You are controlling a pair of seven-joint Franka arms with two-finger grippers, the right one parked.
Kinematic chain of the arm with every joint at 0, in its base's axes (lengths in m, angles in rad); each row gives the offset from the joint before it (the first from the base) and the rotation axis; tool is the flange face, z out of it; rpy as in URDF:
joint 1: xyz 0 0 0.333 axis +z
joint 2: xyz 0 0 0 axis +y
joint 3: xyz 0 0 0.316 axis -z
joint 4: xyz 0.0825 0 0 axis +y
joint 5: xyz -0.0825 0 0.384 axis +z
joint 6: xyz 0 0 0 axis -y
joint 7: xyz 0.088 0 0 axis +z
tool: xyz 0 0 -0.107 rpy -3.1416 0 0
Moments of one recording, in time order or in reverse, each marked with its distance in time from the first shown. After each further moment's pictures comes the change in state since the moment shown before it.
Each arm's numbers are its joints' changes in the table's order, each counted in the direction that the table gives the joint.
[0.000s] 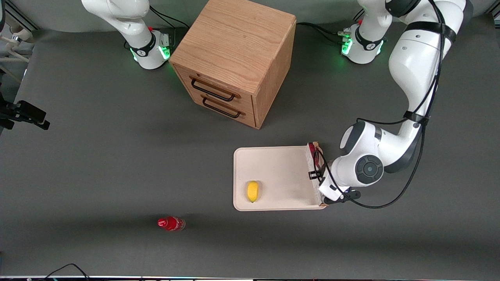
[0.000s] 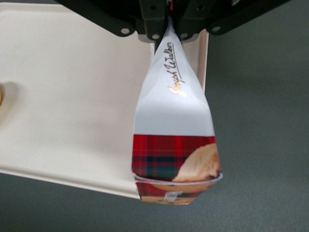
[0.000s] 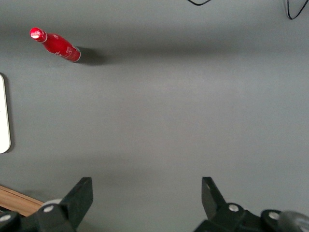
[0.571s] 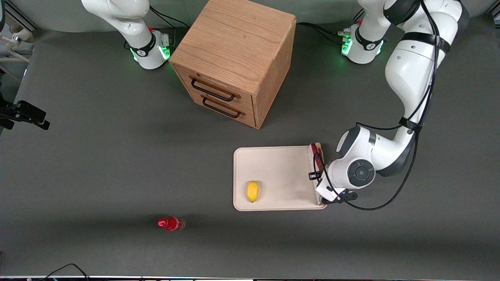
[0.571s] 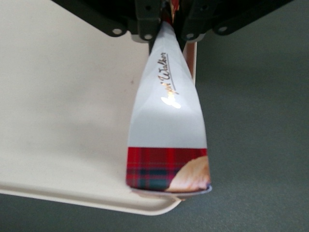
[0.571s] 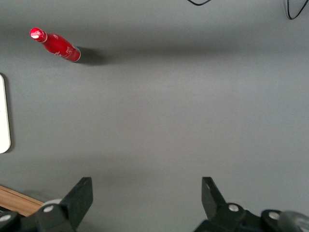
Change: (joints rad) arm -0.002 0.047 0.001 0.005 0.062 -0.005 0.003
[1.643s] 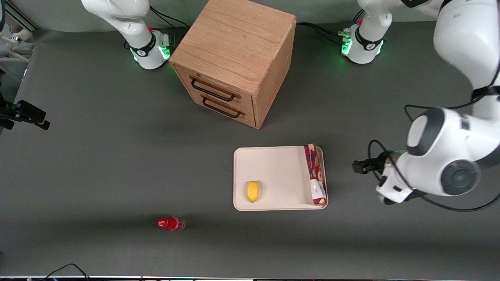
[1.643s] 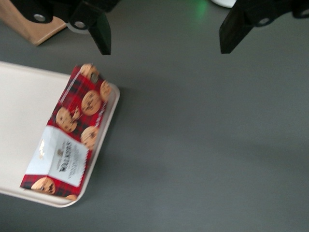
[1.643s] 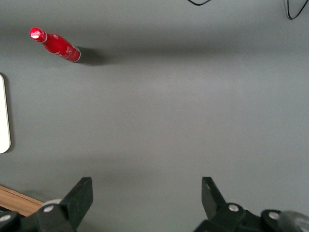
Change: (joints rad) arm 0.139 -0.201 -0.042 -0.262 -0.091 -0.621 -0.114
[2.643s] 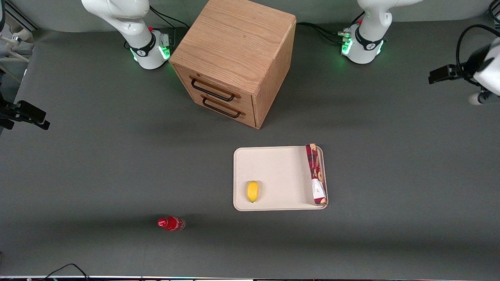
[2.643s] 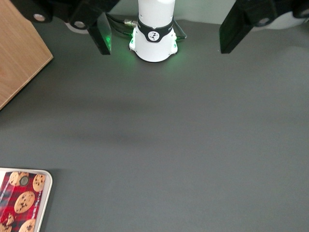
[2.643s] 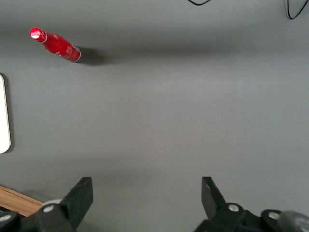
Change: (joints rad) arm 0.004 -0.729 -0.293 0.566 -0.069 -0.087 -0.431
